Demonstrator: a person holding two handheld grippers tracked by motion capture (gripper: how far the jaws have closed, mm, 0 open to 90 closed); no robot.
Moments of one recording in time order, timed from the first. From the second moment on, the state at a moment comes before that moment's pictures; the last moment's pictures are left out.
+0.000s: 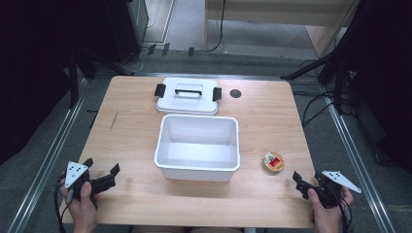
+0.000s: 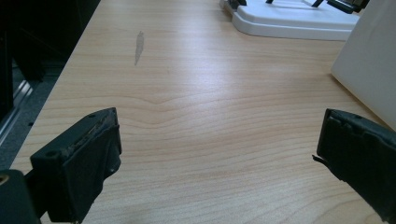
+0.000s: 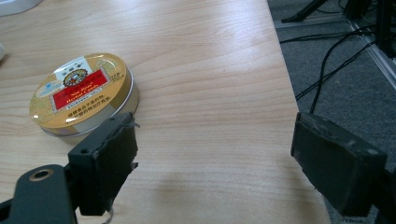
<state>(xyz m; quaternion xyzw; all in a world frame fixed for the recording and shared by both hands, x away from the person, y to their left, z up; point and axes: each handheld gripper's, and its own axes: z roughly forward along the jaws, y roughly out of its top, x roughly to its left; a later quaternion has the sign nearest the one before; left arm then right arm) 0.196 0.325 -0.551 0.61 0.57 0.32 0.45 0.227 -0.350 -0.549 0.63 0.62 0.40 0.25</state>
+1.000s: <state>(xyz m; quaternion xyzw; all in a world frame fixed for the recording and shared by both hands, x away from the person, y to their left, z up) 0.196 0.324 -0.551 0.61 0.57 0.33 0.44 0.272 -0.295 -0.491 0.55 0.79 0.24 0.13</state>
